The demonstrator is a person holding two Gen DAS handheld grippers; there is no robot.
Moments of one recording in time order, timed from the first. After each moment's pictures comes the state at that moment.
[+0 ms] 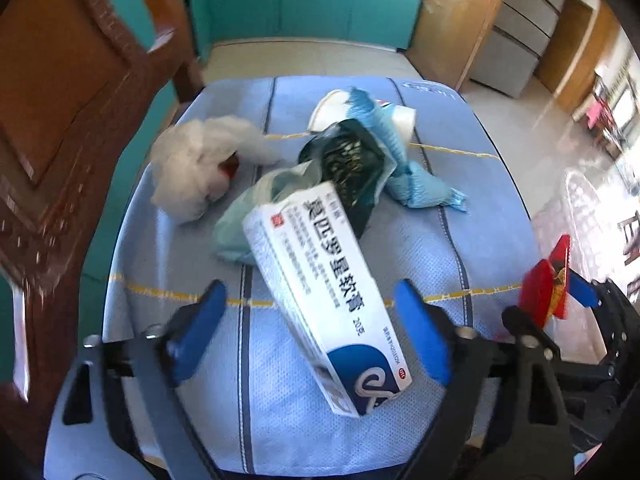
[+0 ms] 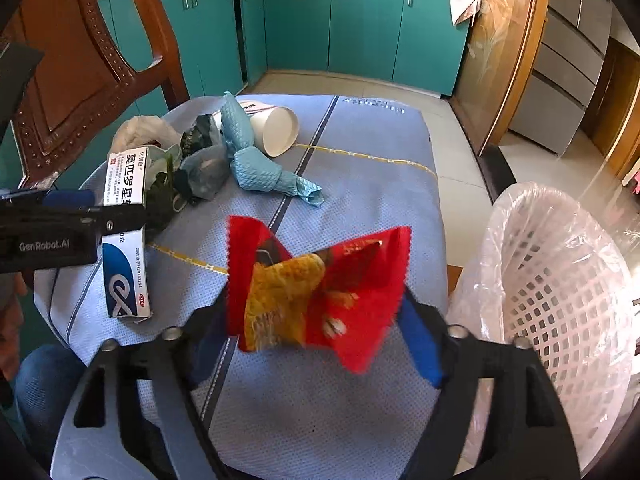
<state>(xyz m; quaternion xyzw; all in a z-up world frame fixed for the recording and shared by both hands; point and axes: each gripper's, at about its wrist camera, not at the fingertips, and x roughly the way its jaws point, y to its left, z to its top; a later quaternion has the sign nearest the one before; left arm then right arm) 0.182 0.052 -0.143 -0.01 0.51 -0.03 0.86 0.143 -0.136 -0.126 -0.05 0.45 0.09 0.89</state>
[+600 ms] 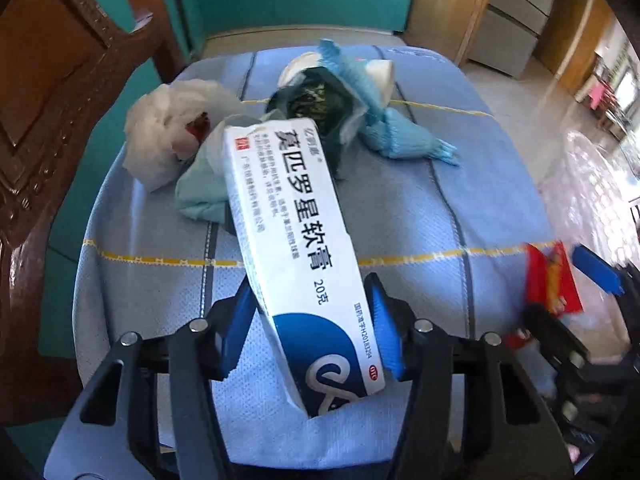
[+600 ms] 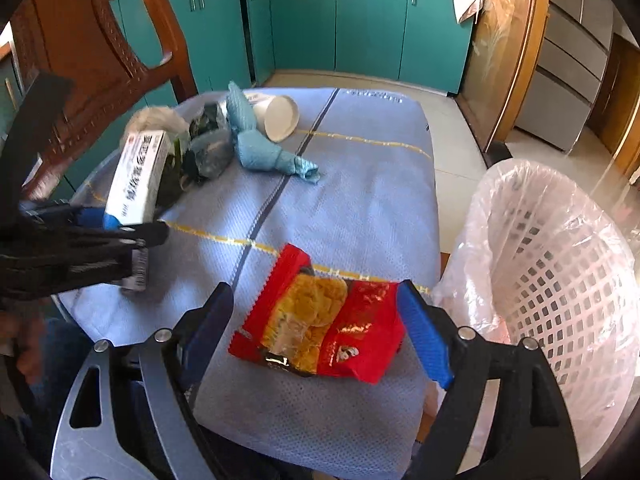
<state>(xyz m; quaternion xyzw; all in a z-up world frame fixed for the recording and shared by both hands) 0.164 0.024 -0.161 0.02 0.53 -0.05 0.85 0.124 -0.151 -0.134 -0.05 0.45 0.11 0.89</state>
